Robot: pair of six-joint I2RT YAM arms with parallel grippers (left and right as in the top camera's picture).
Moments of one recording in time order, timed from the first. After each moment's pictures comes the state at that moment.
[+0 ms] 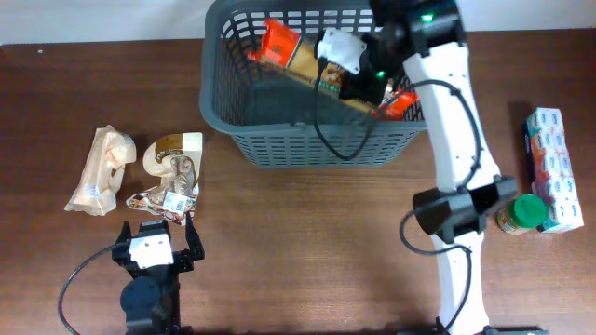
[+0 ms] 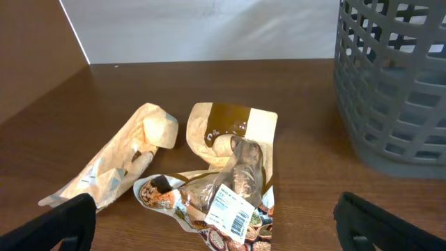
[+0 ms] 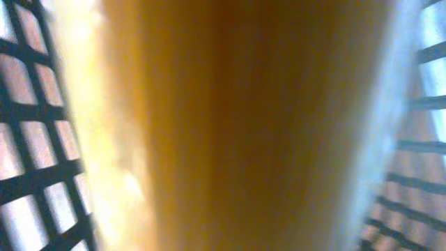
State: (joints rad) left arm 0.09 0.01 0.10 -0.31 -0.10 0.06; right arm 0.30 2.37 2.77 -1.65 -0.30 -0.93
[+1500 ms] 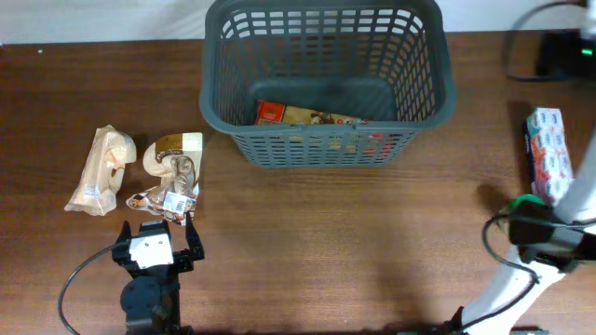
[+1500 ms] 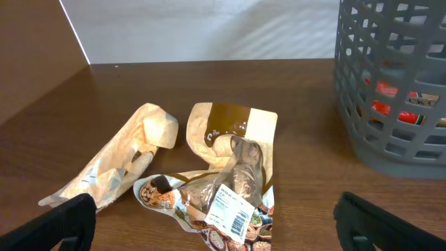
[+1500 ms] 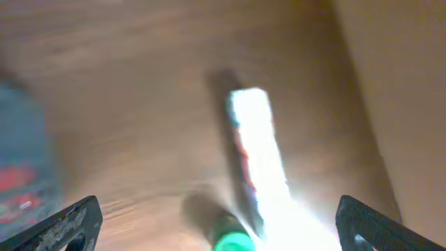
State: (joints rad) left arm 0.09 0.01 0.10 -0.31 -0.10 0.06; right arm -0.35 2.10 2.76 -1.69 0.14 -0.09
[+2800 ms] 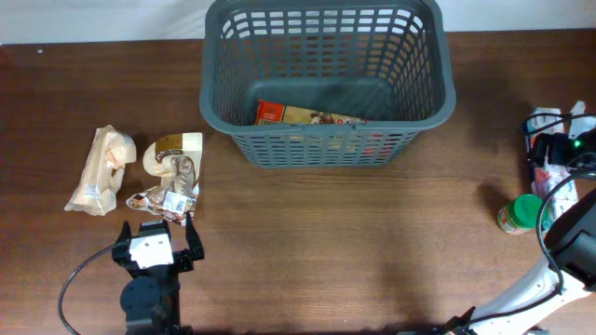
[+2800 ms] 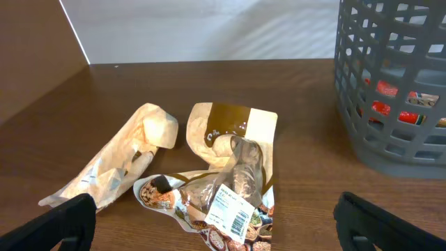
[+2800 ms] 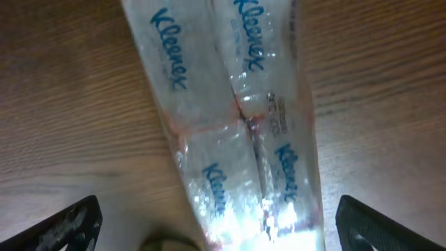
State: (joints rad) left arm 0.09 0.01 0.10 -0.31 -0.10 0.06; right arm -0.65 2.10 1.73 -1.05 -0.04 -0.35
